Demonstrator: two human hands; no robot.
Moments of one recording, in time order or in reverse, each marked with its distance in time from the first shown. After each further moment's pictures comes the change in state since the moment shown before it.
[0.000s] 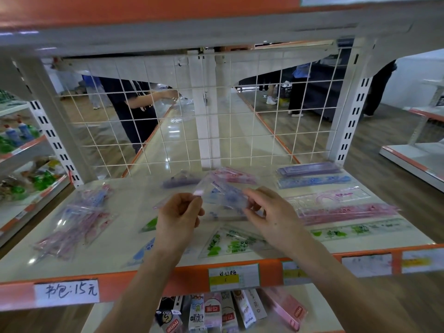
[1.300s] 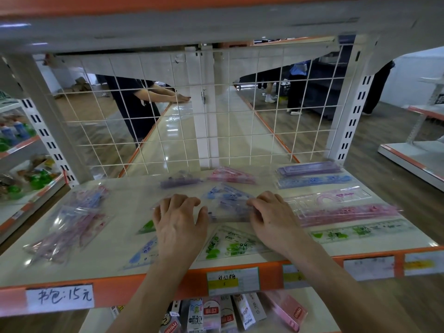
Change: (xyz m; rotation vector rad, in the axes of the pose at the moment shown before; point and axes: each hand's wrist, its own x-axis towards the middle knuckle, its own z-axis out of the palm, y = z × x) left_hand 0.007 -0.025 0.008 0.963 0.122 0.343; right_hand 0.004 -0.003 -0.001 -0.237 -0.297 0.298
